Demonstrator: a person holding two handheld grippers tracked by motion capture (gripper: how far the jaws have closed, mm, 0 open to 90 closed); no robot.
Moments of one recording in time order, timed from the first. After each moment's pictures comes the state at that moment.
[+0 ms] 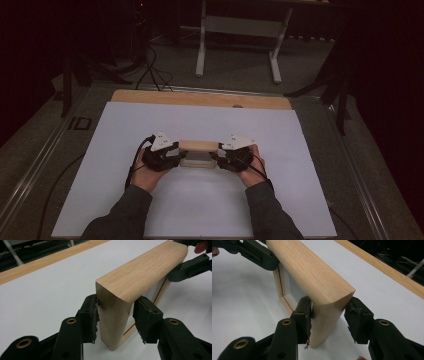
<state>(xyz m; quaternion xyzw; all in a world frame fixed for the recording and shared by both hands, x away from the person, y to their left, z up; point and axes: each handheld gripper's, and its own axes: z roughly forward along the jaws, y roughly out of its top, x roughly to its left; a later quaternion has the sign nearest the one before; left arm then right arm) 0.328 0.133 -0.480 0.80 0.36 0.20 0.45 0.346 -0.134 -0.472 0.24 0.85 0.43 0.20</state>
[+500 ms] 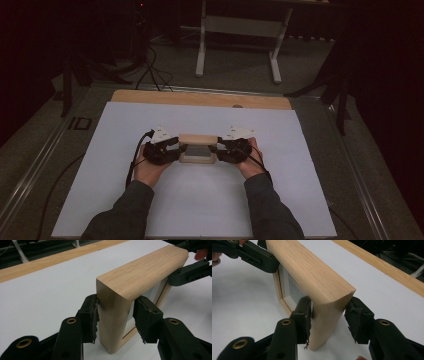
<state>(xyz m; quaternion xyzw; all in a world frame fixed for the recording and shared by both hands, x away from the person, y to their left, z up) 0.344 0.134 -0.482 0.78 0.39 0.19 0.46 0.373 -0.134 -0.472 0.25 0.85 0.43 0.17</state>
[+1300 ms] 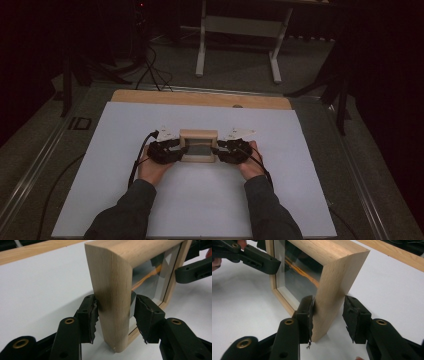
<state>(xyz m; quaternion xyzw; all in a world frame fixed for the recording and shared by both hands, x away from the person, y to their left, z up) 0.358 0.127 -0.502 0.79 0.40 0.17 0.44 0.381 -0.139 -0.492 0.29 0.85 0.42 0.14</state>
